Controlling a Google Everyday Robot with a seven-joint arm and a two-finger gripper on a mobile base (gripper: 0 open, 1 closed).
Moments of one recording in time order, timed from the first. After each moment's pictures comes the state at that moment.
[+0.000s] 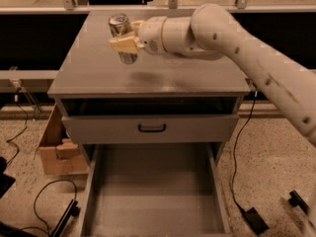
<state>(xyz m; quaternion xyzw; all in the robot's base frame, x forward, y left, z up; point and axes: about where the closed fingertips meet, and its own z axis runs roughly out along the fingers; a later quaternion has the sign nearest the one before) 0.708 0.105 0.942 -0.48 0.61 0.30 0.56</state>
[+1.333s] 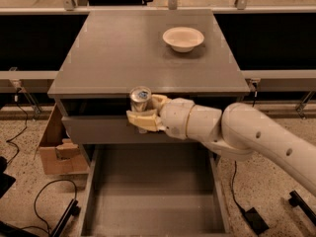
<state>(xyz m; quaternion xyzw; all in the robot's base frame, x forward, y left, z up) 0.542 0.042 0.834 -0.42 0.63 0.32 0.58</state>
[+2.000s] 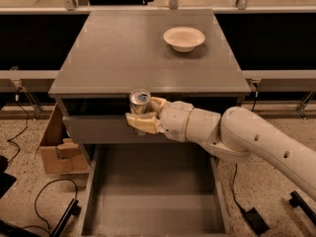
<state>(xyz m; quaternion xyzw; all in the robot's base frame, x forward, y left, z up) 0.541 0.046 0.825 -0.41 0.62 0.33 0.58</state>
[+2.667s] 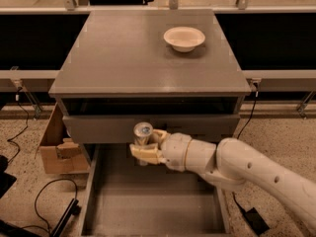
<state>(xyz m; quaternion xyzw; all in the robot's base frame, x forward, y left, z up) 0.514 0.045 0.729 -0.39 0.65 0.37 0.54</state>
